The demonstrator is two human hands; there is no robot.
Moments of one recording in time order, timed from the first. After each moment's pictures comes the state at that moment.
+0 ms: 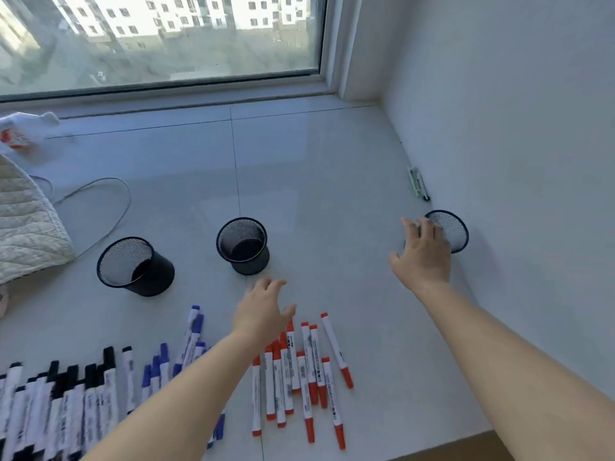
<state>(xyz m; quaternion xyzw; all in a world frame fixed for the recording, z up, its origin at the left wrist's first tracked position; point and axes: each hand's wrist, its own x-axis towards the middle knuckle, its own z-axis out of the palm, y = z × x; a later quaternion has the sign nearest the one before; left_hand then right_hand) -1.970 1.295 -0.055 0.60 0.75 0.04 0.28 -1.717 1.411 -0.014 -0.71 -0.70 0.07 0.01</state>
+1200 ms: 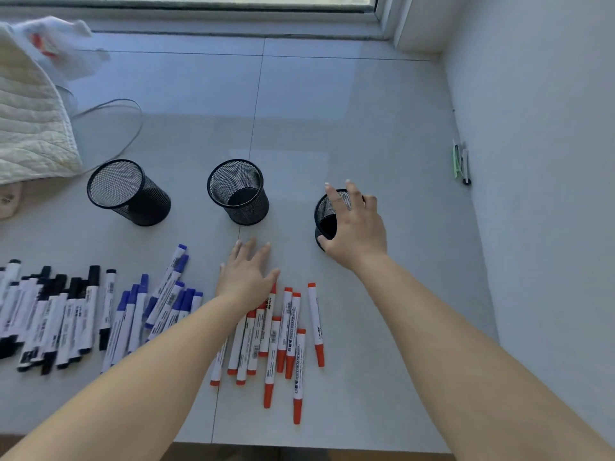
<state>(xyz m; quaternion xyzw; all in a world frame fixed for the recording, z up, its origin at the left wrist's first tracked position) -1.940 1.287 -0.103 0.48 0.83 -0.01 0.30 -1.777 1.415 -0.059 -0.51 -0.85 0.15 0.02</state>
